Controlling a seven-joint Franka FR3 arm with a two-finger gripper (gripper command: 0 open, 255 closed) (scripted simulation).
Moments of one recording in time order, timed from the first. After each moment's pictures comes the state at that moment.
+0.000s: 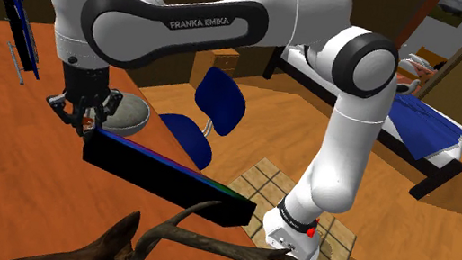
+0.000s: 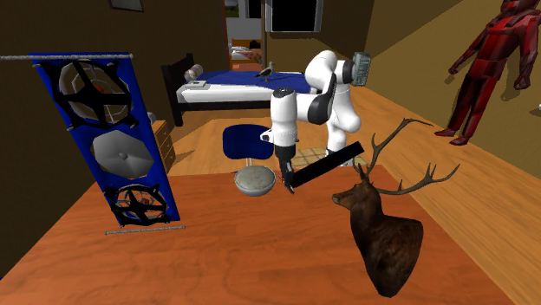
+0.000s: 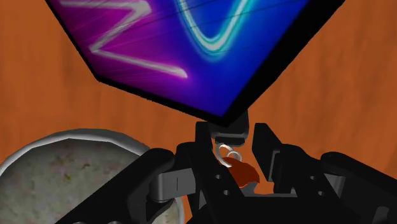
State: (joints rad) arm 0.26 0.30 0.53 -1.66 -0.08 1.92 0.83
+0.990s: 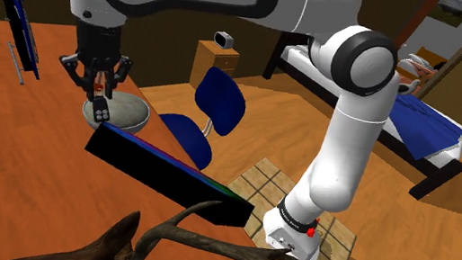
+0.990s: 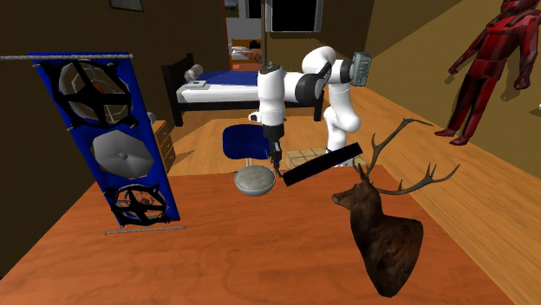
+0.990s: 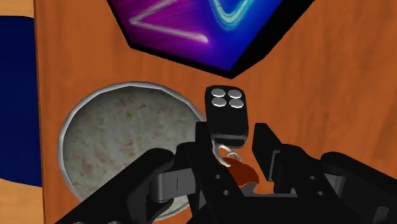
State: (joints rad) arm 0.21 0.28 0.50 -1.51 -0.06 1.76 0.74
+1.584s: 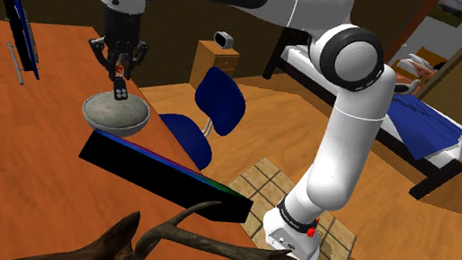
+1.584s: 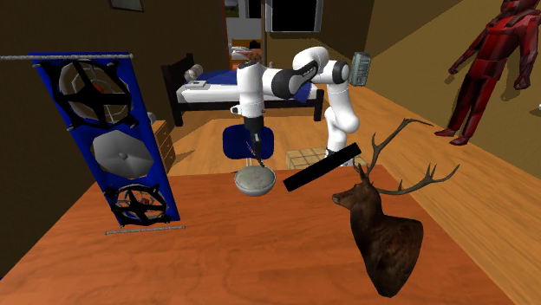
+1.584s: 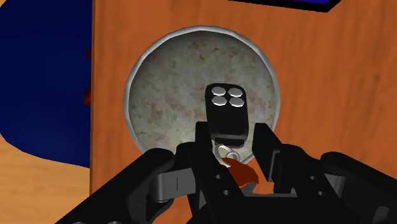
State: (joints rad) arm 0.11 0.31 0.45 -1.46 -0.06 1.72 0.59
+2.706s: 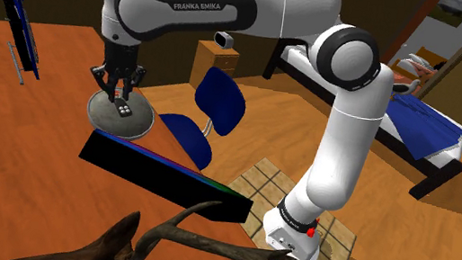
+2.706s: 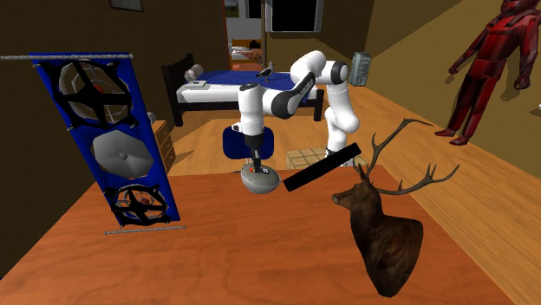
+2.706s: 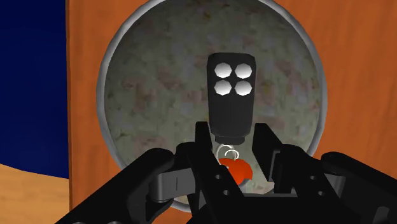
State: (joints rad) arm 0.10 0.32 0.44 -1.62 -0.07 1.92 0.59
